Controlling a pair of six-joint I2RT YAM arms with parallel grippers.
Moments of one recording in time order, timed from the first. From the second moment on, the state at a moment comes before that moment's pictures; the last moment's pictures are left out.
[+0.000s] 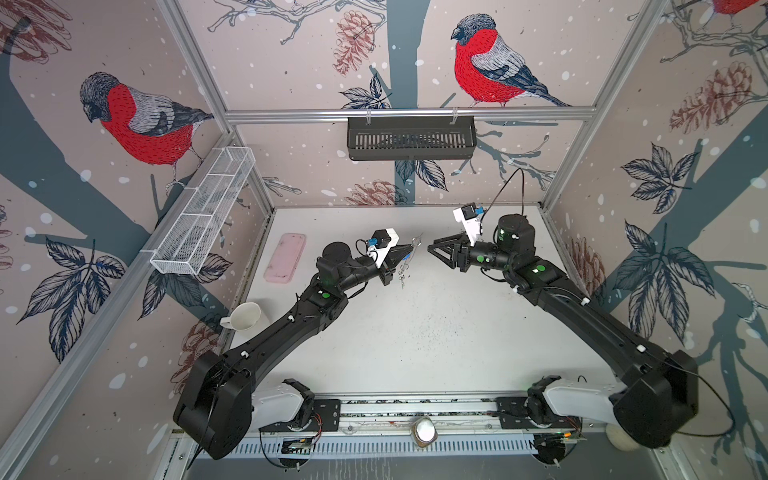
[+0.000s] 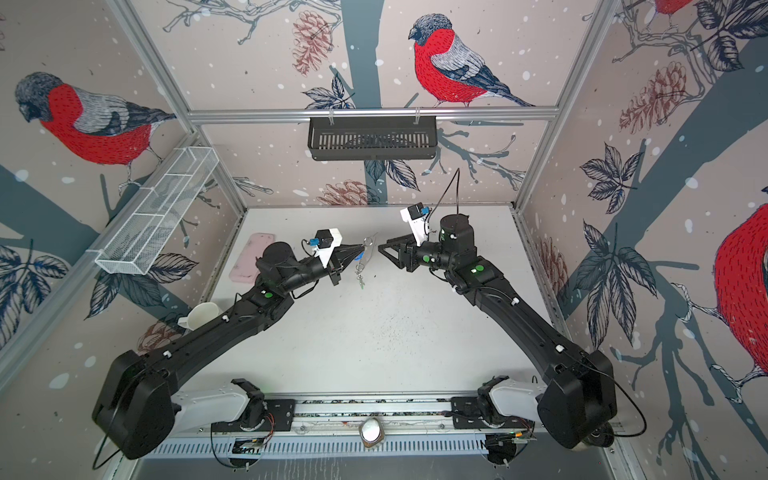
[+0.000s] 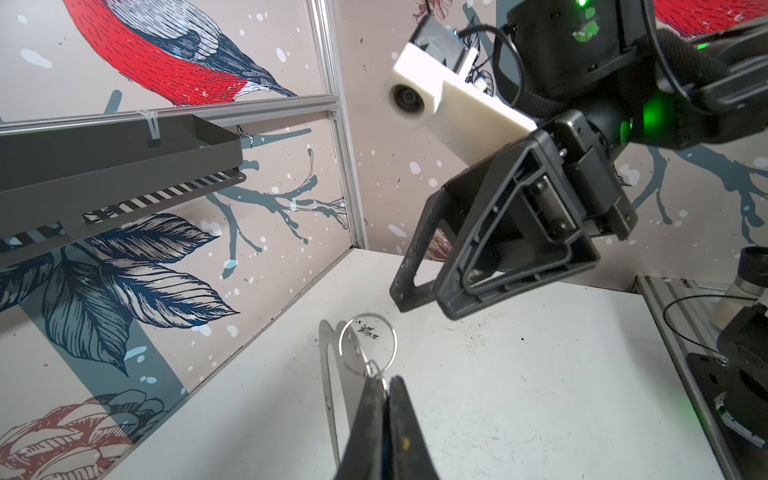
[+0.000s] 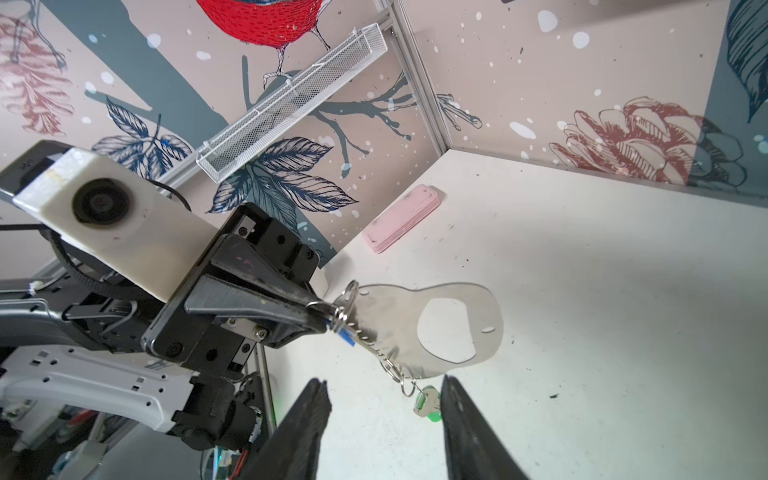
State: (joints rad) left arm -0.53 1.24 0.79 0.50 0.57 0.10; right arm 0.48 1.26 1.05 -0.02 -0.72 0.37
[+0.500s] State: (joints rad) left arm -0.55 1.24 0.77 0.58 0.55 0.06; right arm 0.52 1.29 1.01 0.25 -0.78 0.57
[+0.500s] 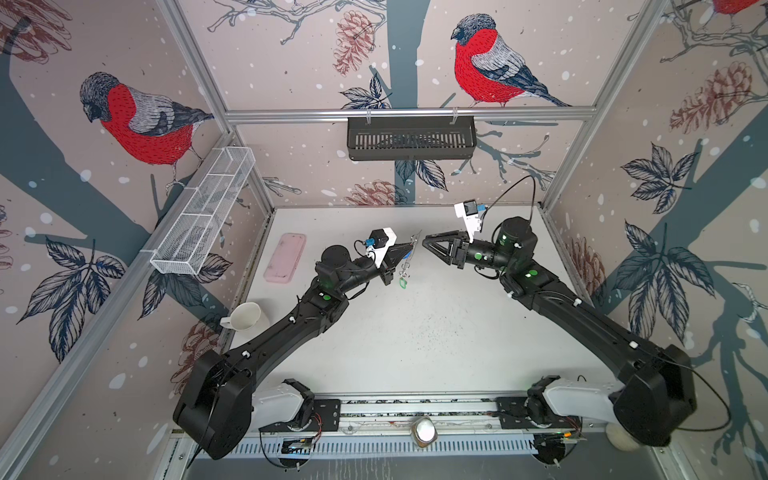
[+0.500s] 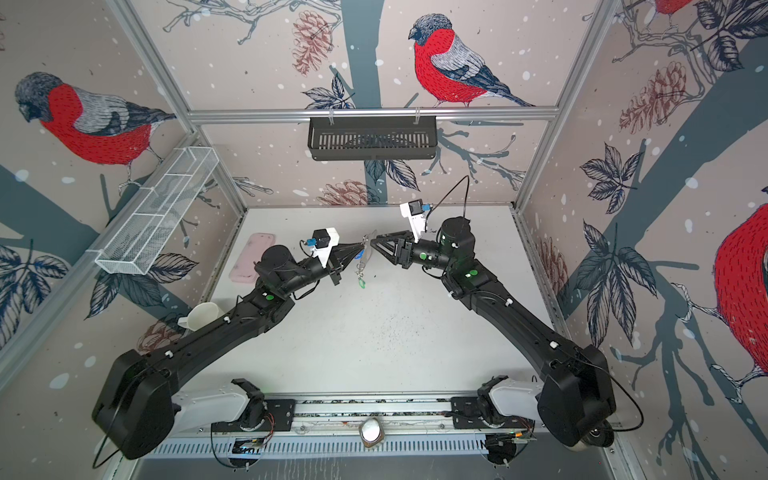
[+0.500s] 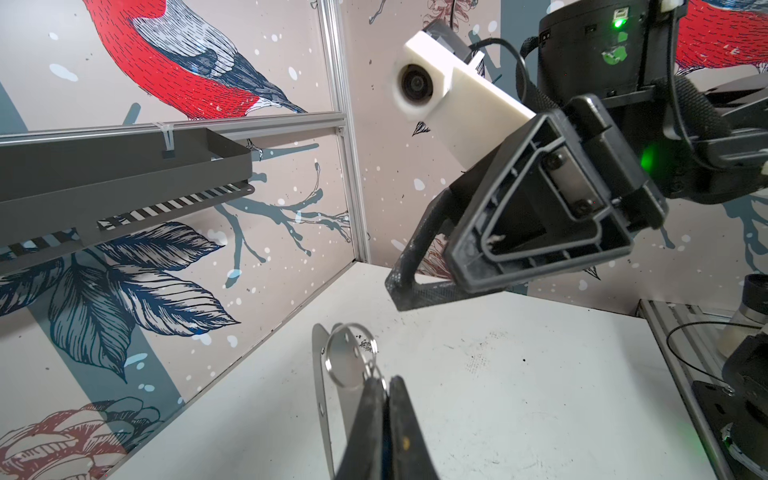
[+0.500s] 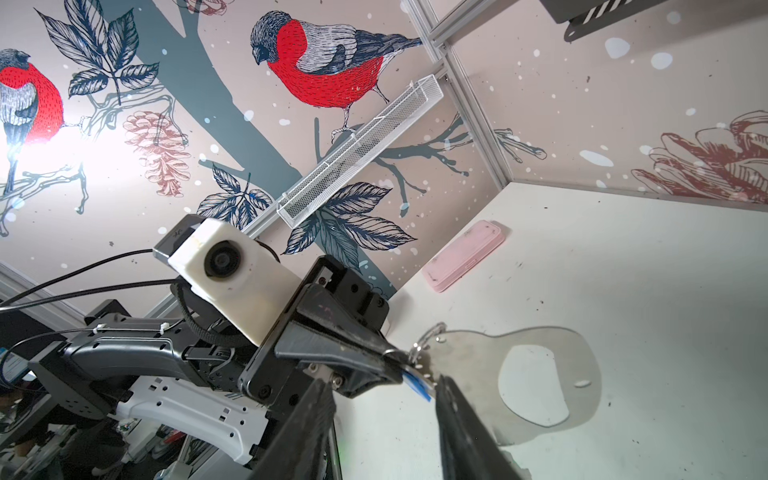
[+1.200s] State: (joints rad) left arm -0.56 1.24 0.78 0.58 0.55 0.06; right arm 0.56 1.35 1.08 0.21 -0.76 0.55
